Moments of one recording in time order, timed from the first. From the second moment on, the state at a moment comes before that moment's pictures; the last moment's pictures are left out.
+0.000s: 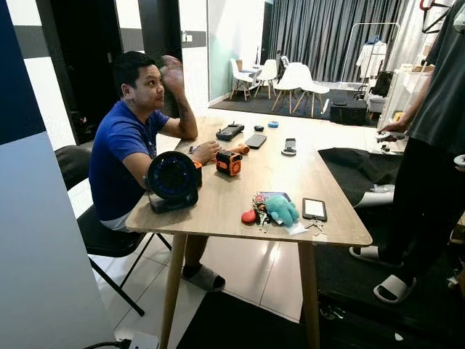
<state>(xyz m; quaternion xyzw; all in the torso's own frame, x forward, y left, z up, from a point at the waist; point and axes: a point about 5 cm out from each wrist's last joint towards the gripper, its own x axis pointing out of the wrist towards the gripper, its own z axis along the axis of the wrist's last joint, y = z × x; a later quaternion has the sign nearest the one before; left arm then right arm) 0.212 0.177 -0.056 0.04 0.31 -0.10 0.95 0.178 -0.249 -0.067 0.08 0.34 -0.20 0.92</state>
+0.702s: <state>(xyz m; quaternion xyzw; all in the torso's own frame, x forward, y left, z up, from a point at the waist) 0.214 0.177 -0.058 0.06 0.32 -0.07 0.94 0.191 -0.223 -0.067 0.06 0.35 -0.11 0.93</state>
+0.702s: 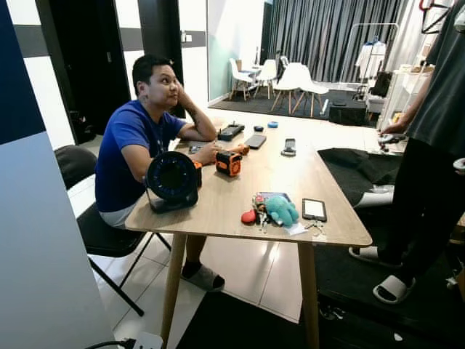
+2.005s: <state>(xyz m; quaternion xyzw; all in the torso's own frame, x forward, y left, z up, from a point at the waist) 0.210 0.167 -0.060 0.00 0.32 -0.09 0.94 0.178 -0.209 -0.078 0.05 0.39 -0.07 0.92</state>
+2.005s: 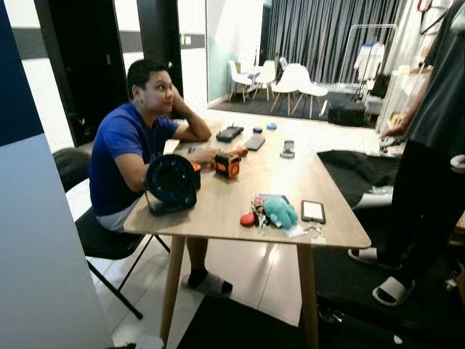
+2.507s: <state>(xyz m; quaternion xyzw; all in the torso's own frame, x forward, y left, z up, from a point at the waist) 0.210 0.169 -0.059 -0.01 0.32 -0.09 0.94 0.177 -0.205 -0.079 0.05 0.39 -0.06 0.92</state>
